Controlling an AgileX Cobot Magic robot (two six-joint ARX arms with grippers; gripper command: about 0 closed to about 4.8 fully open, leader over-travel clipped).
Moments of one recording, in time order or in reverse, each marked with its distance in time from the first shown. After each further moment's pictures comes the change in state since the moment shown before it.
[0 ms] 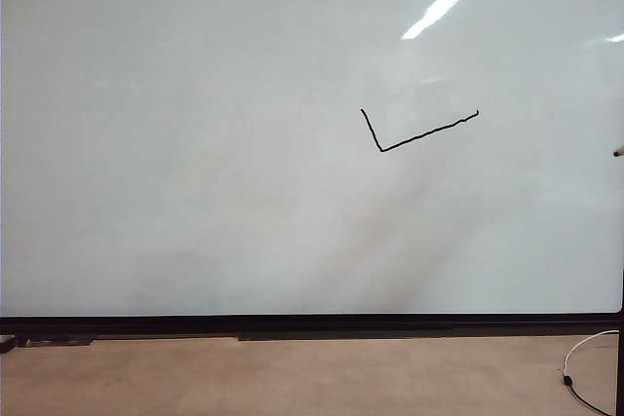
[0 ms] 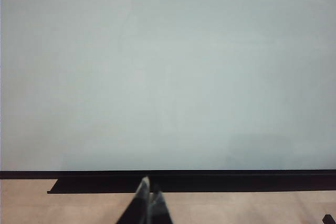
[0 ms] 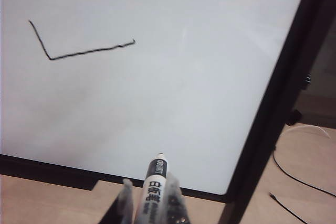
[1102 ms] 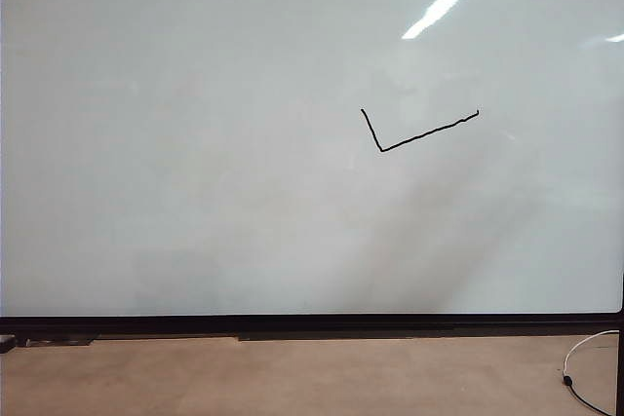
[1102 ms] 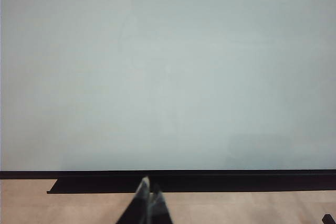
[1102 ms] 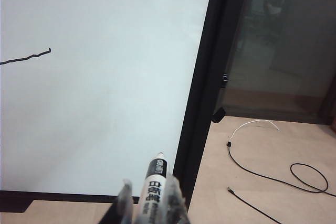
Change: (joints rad) left arm 0.000 0.000 0.000 0.000 0.000 0.000; right arm -0.366 0.000 0.000 0.046 -0.201 0.019
